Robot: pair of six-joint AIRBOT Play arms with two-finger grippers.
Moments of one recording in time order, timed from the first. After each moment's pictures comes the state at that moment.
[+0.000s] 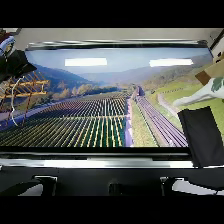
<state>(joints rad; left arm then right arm) 0.04 -1.26 1.75 1.19 -1.35 -1.77 -0.70 -1.46 1.79 -1.02 1.39 1.81</state>
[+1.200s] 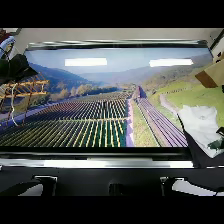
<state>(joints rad) 0.04 -1.26 1.75 1.19 -1.42 -1.77 -0.71 -1.44 1.25 -1.83 1.74 1.83</state>
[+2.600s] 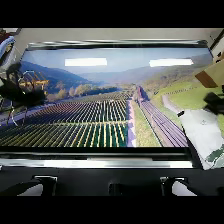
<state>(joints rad) 0.04 -1.27 1.33 1.46 -1.40 -1.72 -0.42 -1.28 1.33 -1.32 1.31 1.61</state>
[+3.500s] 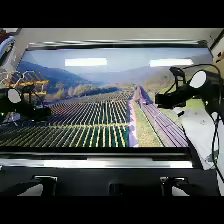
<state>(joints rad) 0.04 -1.28 1.13 1.54 -1.34 -1.73 0.03 -1.33 1.34 -1.31 1.37 1.55</state>
